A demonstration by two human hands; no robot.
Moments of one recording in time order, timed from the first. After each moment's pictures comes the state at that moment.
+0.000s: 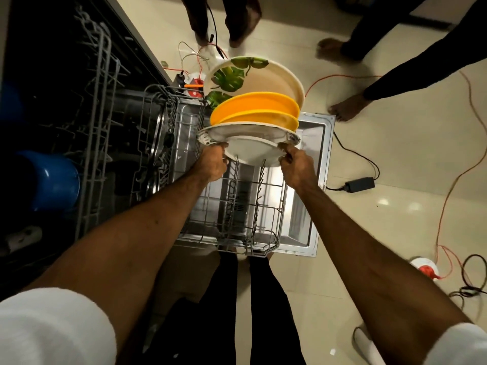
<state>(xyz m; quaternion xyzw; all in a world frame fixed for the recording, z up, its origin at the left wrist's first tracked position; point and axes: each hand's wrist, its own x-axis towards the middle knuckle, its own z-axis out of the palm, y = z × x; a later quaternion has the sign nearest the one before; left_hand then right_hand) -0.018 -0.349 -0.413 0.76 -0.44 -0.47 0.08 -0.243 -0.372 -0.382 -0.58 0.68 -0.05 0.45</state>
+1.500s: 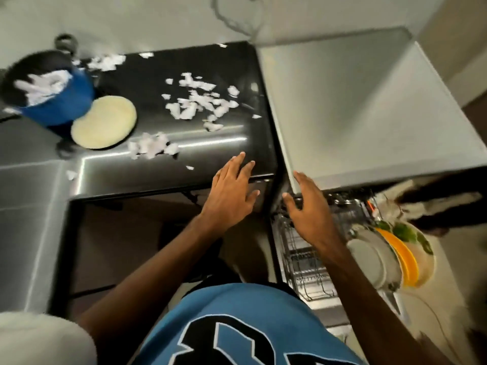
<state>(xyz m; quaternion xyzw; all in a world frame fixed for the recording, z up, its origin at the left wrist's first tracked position) 0.000 0.154 0.061 0.97 -0.14 -0.07 0.21 -0.043 -0.057 0.044 -0.92 0.06 0.05 0.39</state>
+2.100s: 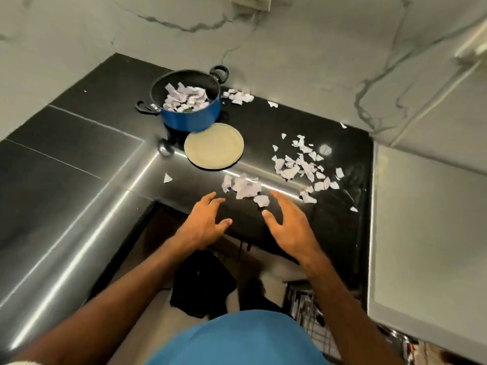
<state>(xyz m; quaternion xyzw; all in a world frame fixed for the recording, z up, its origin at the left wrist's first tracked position) 0.030 0.400 0.050 0.93 0.19 -0.13 0.30 0.113 0.175 0.070 -0.89 -0.19 0.16 0.37</state>
